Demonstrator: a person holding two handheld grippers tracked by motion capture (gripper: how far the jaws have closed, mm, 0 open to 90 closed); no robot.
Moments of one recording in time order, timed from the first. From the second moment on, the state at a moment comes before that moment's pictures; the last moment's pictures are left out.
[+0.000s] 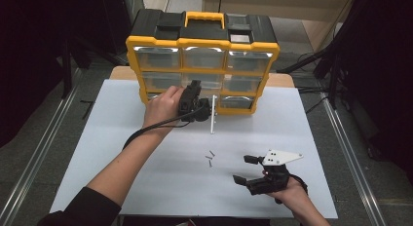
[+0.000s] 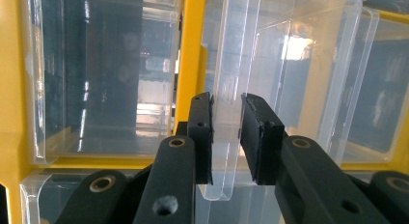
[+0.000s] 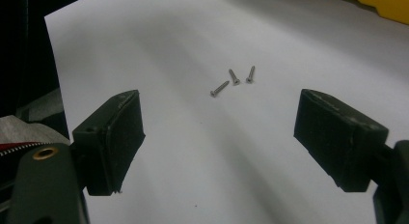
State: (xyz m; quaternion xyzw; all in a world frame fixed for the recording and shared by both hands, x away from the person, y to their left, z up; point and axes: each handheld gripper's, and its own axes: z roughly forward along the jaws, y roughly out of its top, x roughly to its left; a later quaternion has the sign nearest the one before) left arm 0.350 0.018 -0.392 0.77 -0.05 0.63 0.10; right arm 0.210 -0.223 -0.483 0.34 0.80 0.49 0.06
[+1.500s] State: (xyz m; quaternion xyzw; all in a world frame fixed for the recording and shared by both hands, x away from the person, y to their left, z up) left arm 0.331 0.021 -0.395 0.76 -0.06 0.64 0.09; right arm 0.210 -0.223 -0.483 0.34 0.80 0.49 0.06
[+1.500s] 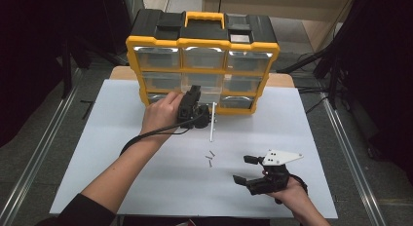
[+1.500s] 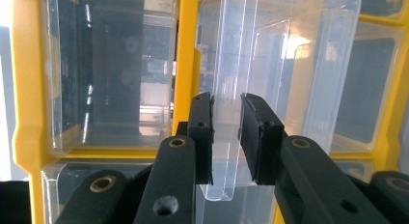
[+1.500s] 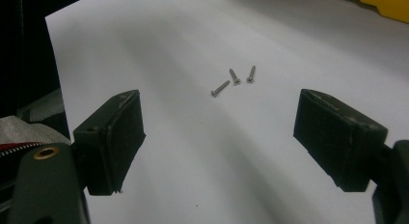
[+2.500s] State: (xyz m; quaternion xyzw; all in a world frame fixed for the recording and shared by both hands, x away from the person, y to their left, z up) left arm 0.316 0.019 -0.395 0.76 -0.05 0.64 0.09; right arm 0.209 -0.224 -0.482 0.34 0.80 0.50 0.06
